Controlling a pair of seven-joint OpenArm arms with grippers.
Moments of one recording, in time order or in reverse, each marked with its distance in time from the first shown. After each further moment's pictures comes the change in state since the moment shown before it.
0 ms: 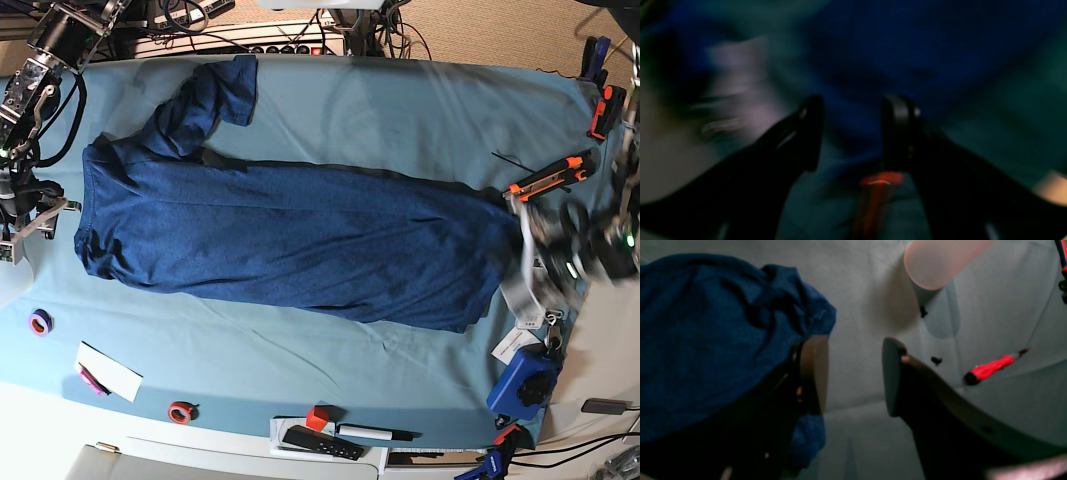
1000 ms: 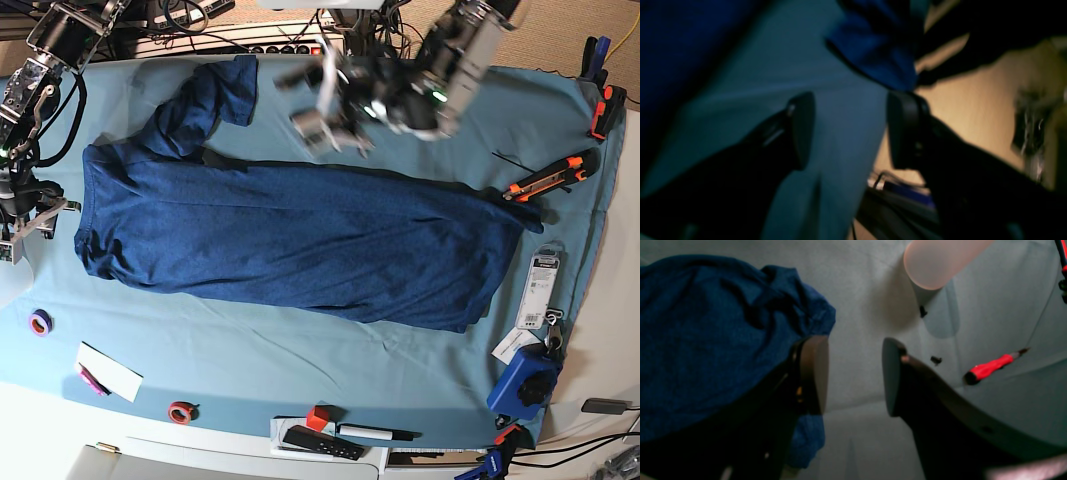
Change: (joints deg) left arm 24.6 35.8 14.9 5.6 22.9 1.9 -3.8; right arm 0.0 0.0 0.0 0.0 0.0 -0.2 0.0
